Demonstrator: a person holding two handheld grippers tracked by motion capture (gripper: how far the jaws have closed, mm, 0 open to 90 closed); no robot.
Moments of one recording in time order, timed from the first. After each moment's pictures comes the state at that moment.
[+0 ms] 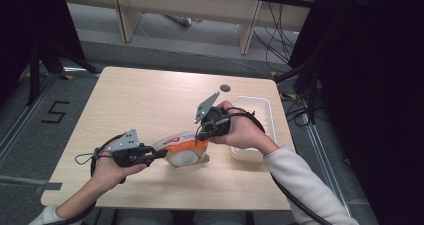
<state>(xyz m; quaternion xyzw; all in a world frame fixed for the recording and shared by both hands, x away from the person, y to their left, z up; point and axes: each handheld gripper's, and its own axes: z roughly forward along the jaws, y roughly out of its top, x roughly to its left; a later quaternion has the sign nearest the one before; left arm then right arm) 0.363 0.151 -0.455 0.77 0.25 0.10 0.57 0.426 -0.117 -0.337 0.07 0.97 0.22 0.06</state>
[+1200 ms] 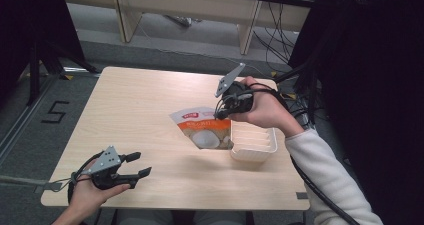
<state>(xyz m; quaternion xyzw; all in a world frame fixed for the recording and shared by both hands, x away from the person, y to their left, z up) 0.315 0.186 -0.472 0.76 0.33 0.15 0.54 0.447 -0.155 -0.270 0.10 0.97 0.22 0.08</state>
